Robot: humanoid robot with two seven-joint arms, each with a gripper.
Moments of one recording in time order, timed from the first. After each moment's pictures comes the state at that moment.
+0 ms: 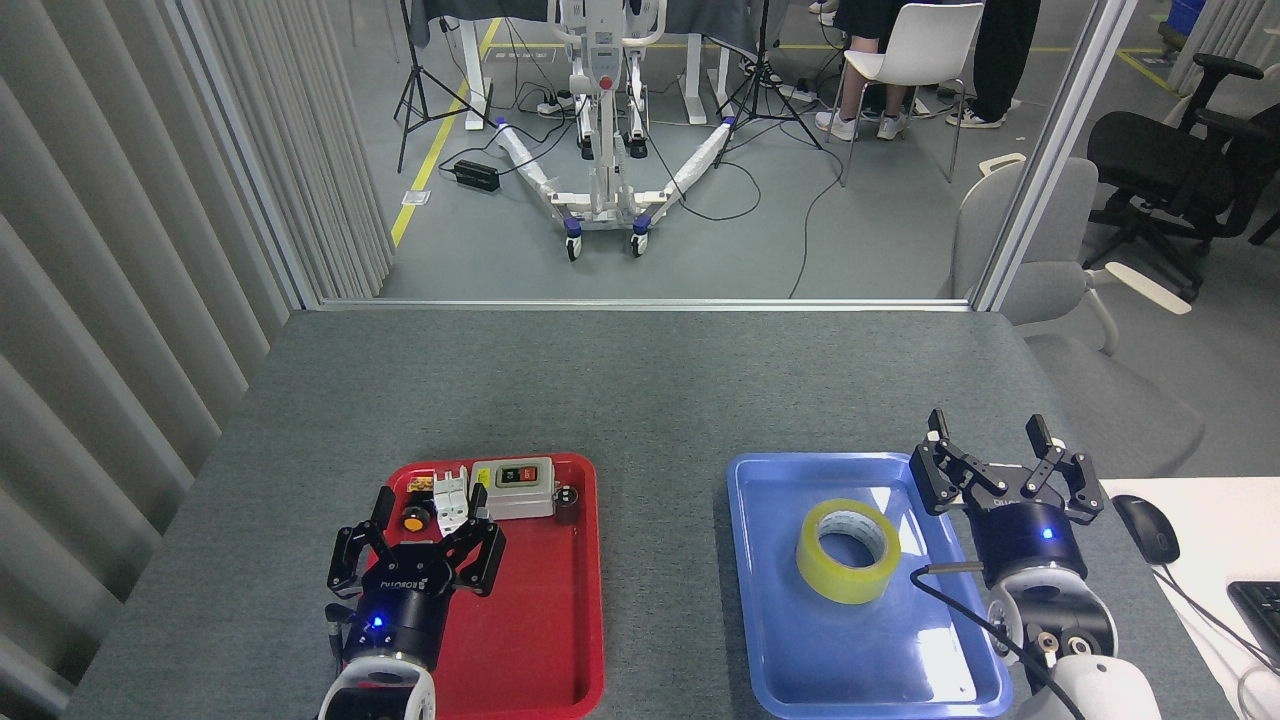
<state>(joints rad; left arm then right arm) -0.10 -0.04 -0.03 -1.48 -1.44 0.00 0.15 -0.20 -0.11 -0.11 -1.50 1.40 -0.01 0.09</state>
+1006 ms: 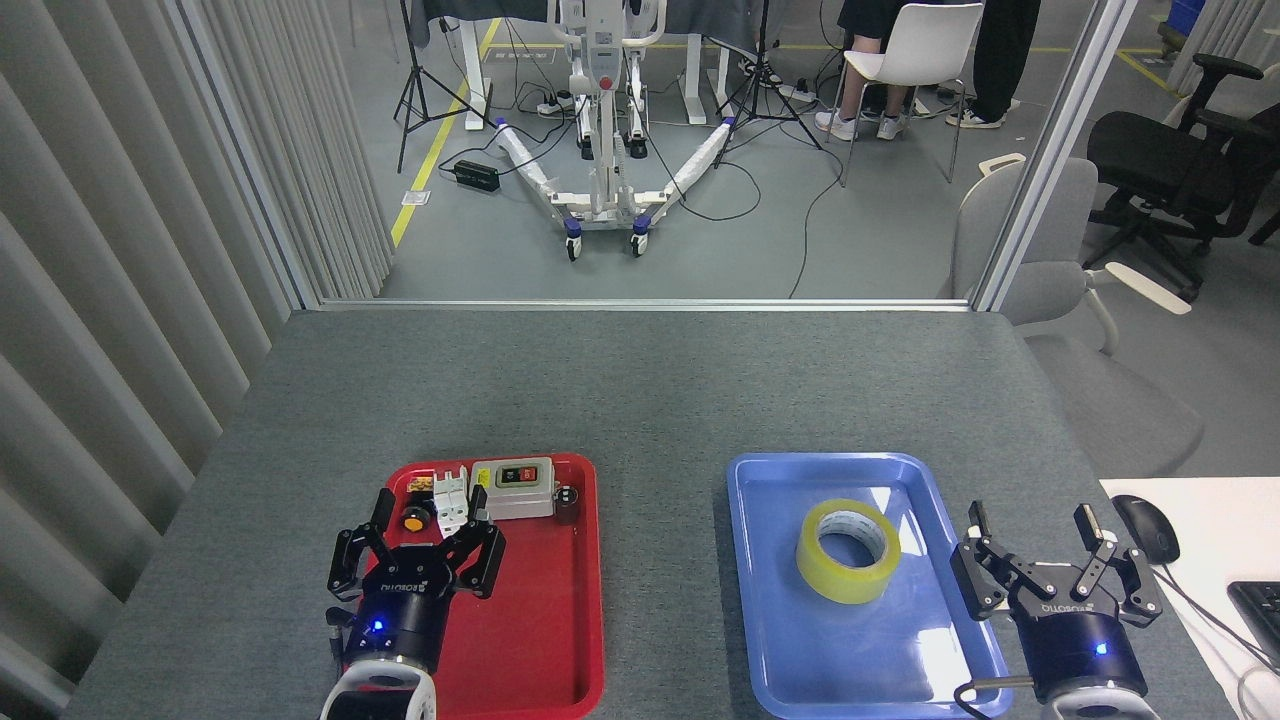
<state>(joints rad) -0.10 -0.05 -0.03 -1.47 -1.44 0.00 0.17 0.05 -0.16 -0.14 -1.65 1.40 -0.03 0.01</state>
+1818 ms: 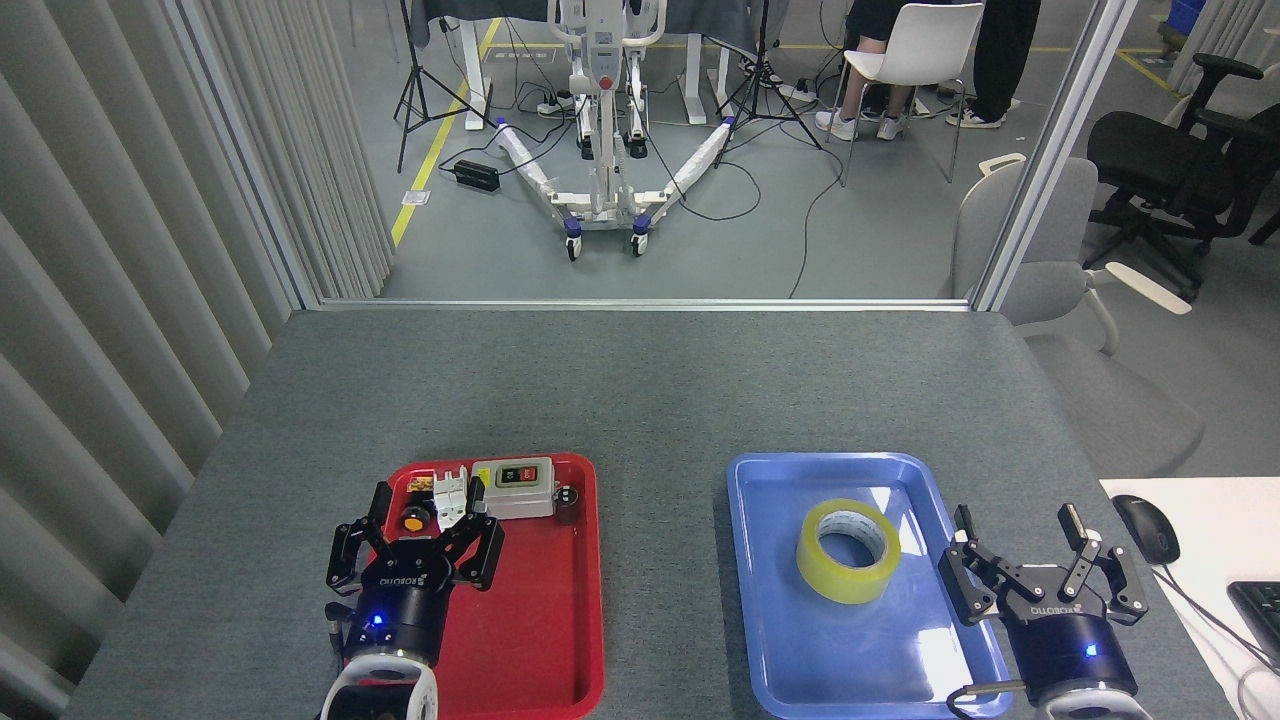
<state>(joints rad) -0.11 -0.05 -0.02 -1.47 -1.44 0.01 0.19 0.05 -0.17 -0.12 -1.64 1.39 -0.05 0.01</state>
